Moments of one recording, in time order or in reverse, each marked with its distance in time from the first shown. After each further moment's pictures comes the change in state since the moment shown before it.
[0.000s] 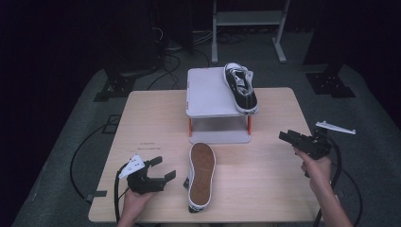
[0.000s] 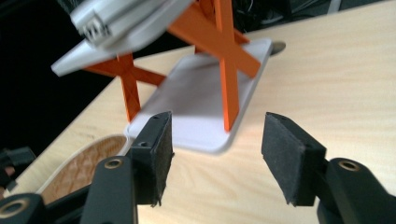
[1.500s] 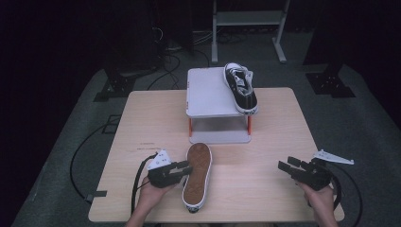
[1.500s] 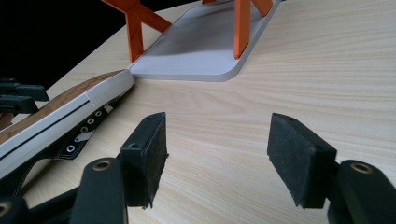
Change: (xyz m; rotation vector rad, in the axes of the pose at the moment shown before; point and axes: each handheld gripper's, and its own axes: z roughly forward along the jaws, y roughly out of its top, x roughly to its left) left arm -0.019 0.013 0.049 0.180 -0.095 0.126; right arm 0.009 -0.074 -0.024 0.061 -0.009 -0.084
